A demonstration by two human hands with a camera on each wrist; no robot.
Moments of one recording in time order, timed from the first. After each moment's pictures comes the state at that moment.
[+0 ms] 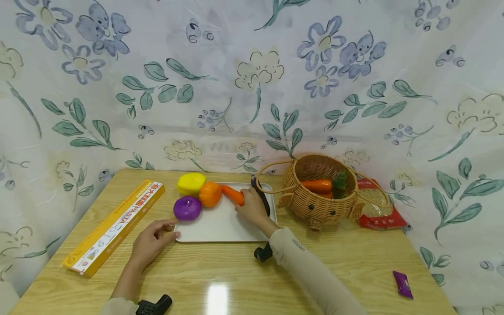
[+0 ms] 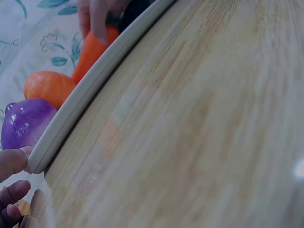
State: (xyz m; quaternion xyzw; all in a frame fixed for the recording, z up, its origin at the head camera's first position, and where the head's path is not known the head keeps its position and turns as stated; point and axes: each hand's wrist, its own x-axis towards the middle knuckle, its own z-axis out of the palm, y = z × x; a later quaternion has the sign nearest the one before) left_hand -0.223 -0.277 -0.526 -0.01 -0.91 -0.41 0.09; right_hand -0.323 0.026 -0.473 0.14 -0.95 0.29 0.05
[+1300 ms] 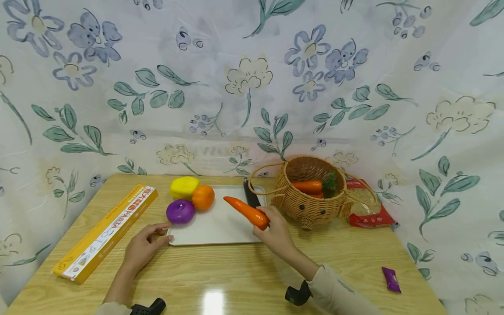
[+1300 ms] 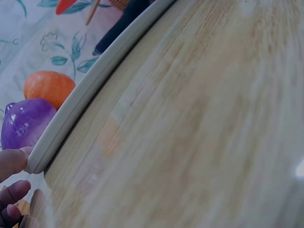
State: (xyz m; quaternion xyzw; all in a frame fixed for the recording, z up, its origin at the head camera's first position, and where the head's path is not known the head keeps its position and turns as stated) left_hand -0.223 -0.276 -0.524 -0.01 -0.91 -0.40 0.08; right_hand -0.217 0.100 -0.441 0.16 -0.87 0.44 0.14
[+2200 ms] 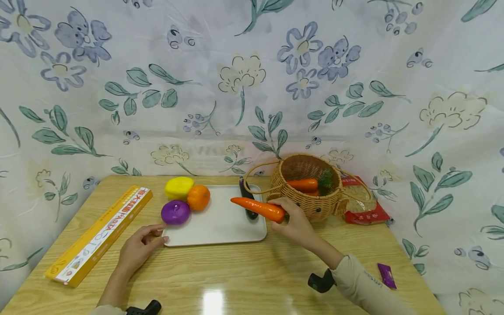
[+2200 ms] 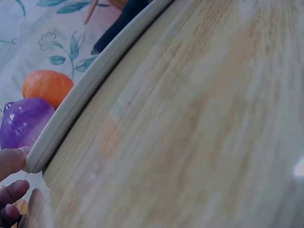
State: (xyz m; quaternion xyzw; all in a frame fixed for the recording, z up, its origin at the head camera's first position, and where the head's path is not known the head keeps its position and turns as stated) left_hand -0.224 -0.273 -0.524 -0.02 -0.91 -0.40 0.10; right_hand -0.229 0.166 -0.419 0.25 -0.87 0.41 0.12
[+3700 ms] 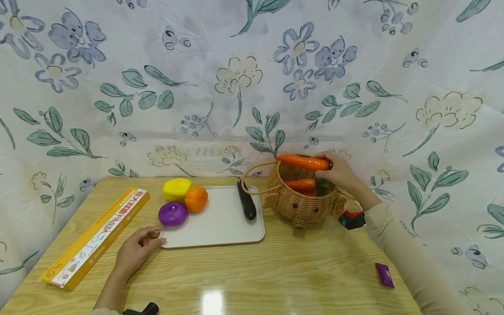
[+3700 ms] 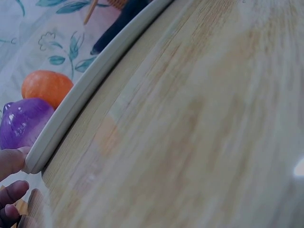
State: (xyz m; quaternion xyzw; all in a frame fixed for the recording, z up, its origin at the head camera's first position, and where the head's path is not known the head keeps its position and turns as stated) left_hand -0.224 -0.274 -0.523 -0.01 -0.91 -0.41 0.09; right_hand -0.311 0.284 -0.325 0.13 -0.91 0.39 0.03
